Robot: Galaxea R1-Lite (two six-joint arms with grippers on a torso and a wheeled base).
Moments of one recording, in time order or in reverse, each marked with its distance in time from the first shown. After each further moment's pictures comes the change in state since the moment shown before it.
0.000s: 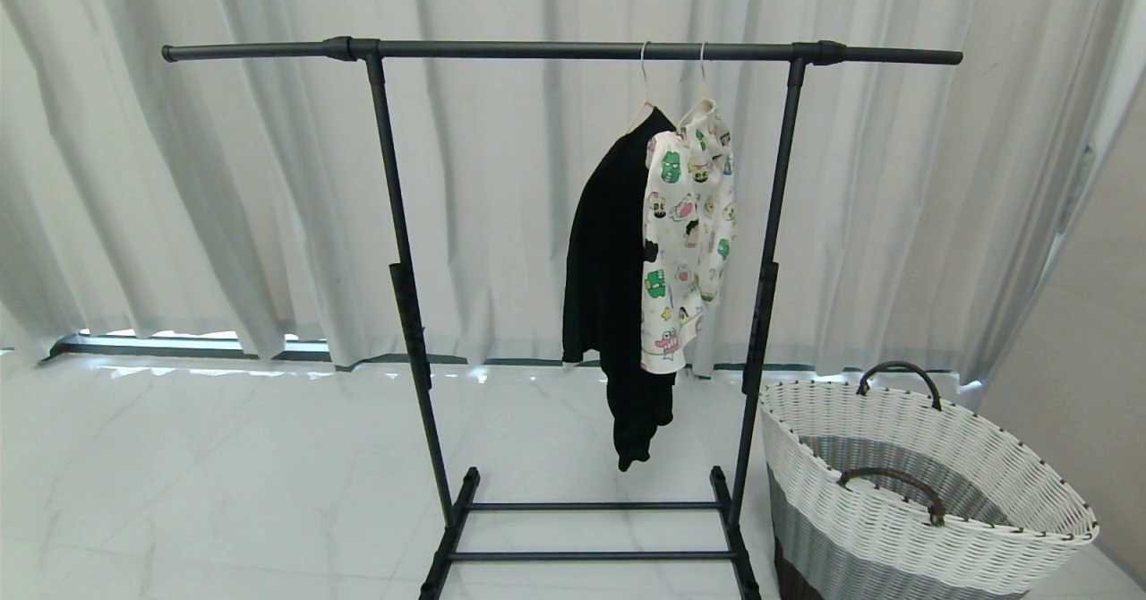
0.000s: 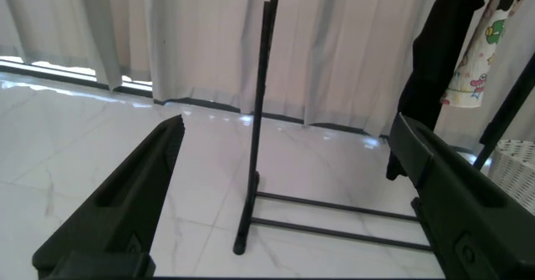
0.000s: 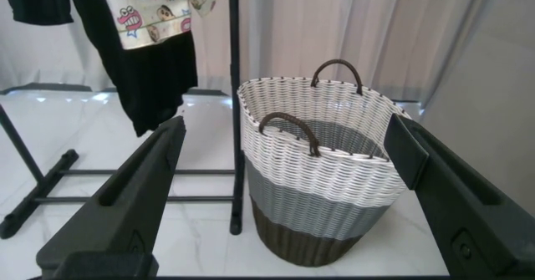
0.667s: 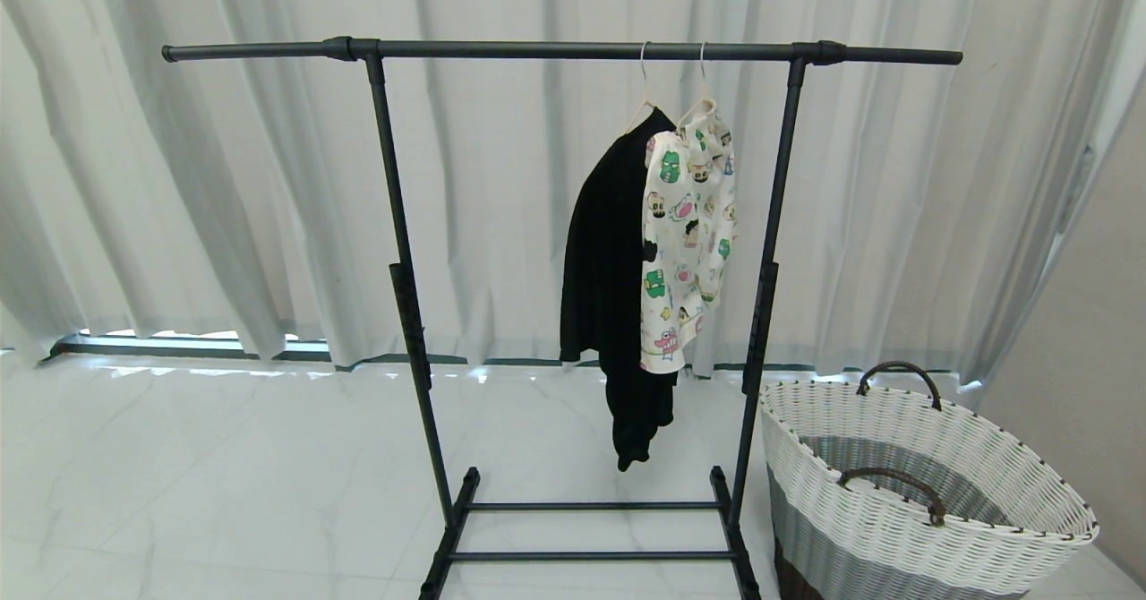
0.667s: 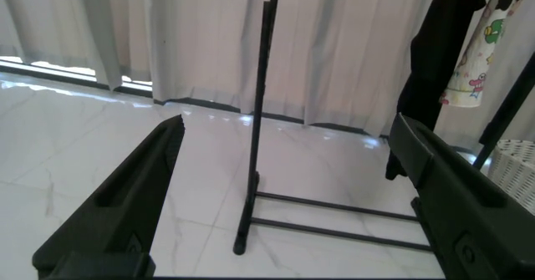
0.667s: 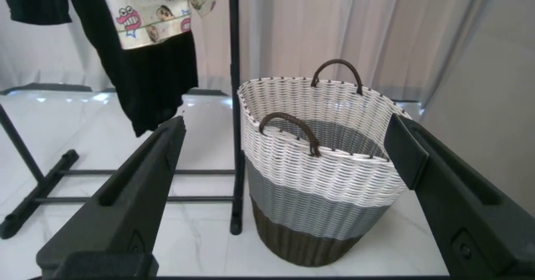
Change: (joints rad) left arm 0.000 0.001 0.000 0.000 0.000 0.000; right arm 0.000 0.000 0.000 0.000 0.000 0.004
